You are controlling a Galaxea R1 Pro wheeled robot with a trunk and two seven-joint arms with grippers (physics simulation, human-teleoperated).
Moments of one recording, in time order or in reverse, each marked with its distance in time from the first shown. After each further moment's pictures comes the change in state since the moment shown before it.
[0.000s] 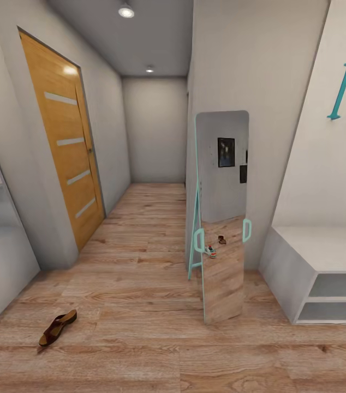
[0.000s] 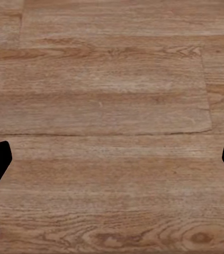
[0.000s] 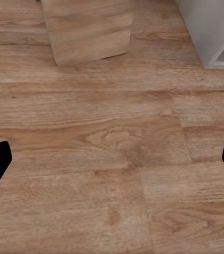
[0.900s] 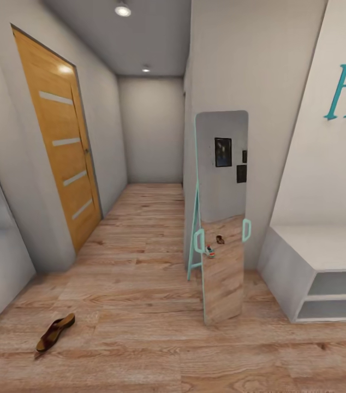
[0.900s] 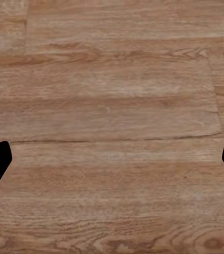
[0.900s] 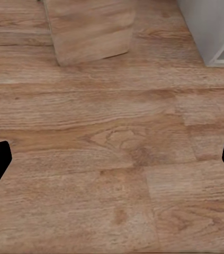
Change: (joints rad) left arm 0.000 0.009 0.001 0.002 0.000 -0.004 0.003; right arm 0.000 0.003 0.003 0.002 0.002 0.000 0.002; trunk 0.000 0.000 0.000
